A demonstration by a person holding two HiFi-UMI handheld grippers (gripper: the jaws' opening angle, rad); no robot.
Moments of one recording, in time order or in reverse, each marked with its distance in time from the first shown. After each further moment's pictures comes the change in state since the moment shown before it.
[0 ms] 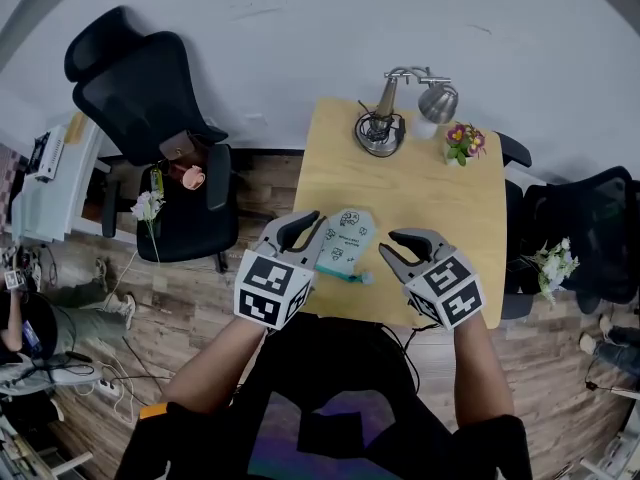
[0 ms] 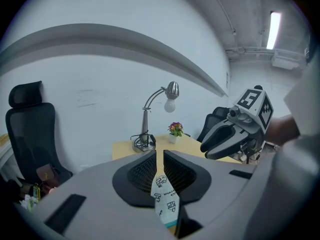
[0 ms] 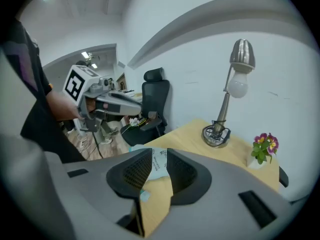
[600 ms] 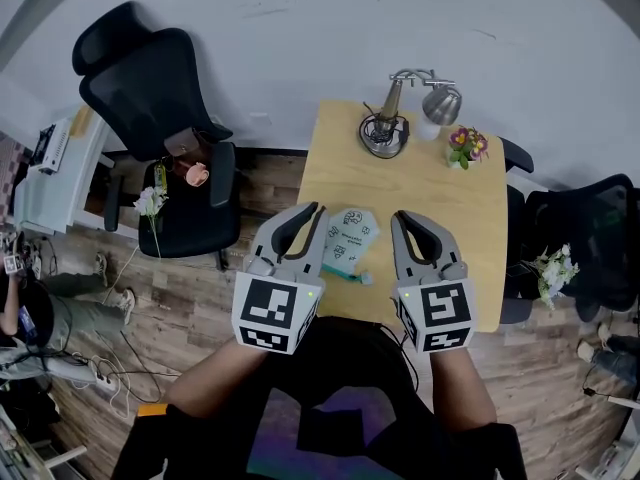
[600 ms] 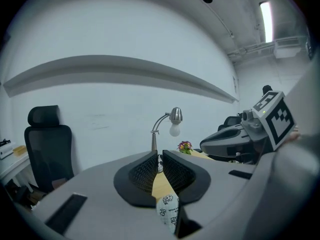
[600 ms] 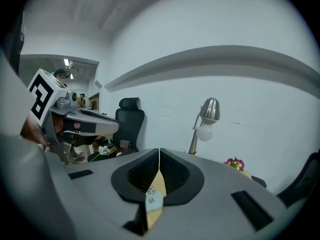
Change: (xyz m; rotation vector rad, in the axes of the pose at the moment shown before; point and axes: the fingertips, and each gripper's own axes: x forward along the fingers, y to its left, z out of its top) left arm -0.046 -0.009 0.067 0.036 -0.181 0.174; right arm -0.052 -0.014 0.077 0.066 -0.329 -0.377
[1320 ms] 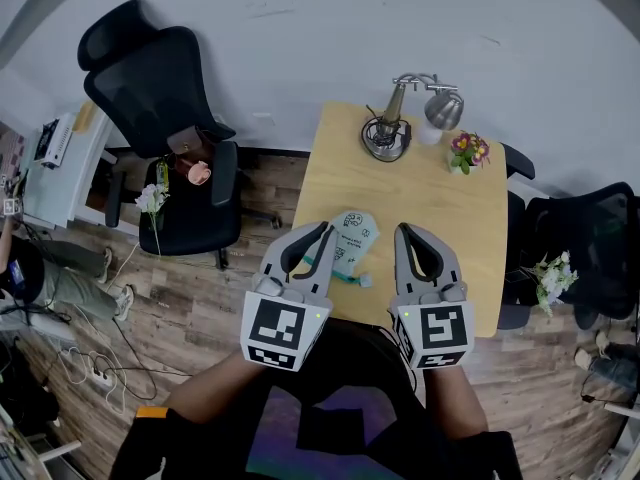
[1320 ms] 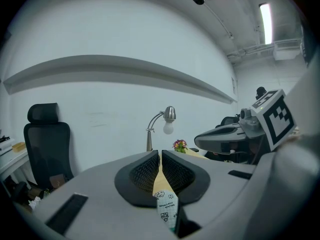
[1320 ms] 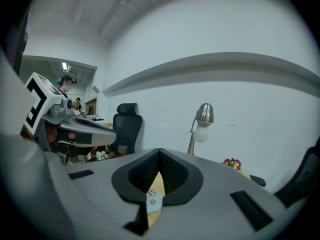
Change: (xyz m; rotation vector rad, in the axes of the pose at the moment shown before) left arm -0.011 -0.024 -0.009 -0.009 0.002 -0.019; right arm -0.017 0.003 0.002 0.021 -0.068 -0.039
